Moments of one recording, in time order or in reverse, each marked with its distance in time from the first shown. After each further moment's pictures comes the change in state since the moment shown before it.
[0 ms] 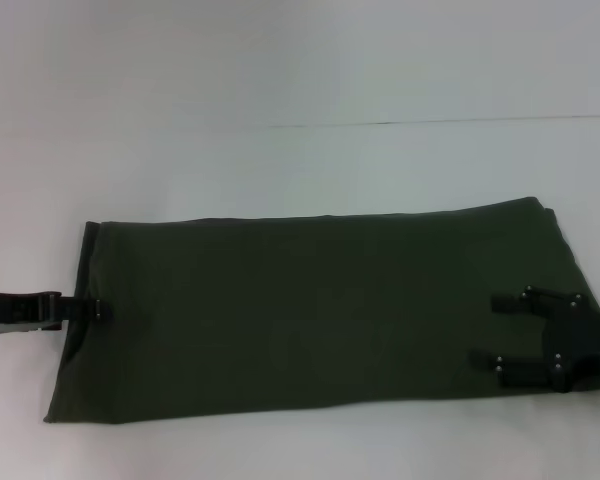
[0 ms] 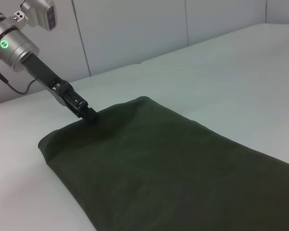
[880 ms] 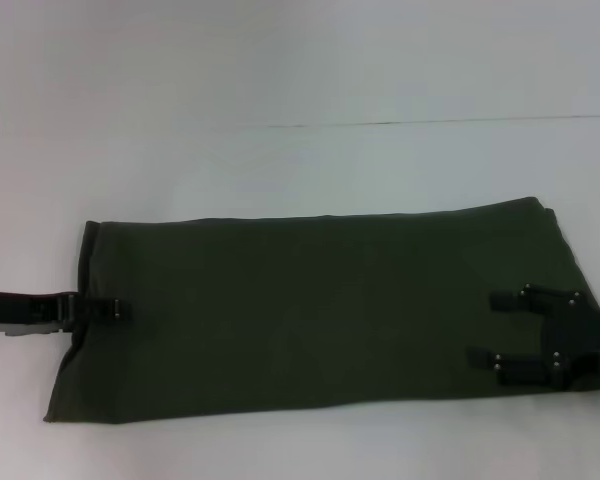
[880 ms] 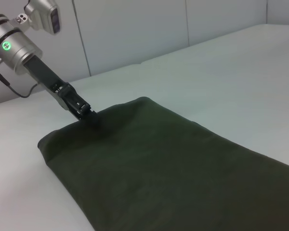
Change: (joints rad) left arm -0.018 0.001 -0.001 -0.051 -0.023 0.004 -0.001; right arm 0.005 0.000 -0.001 0.000 0.000 0.003 0.000
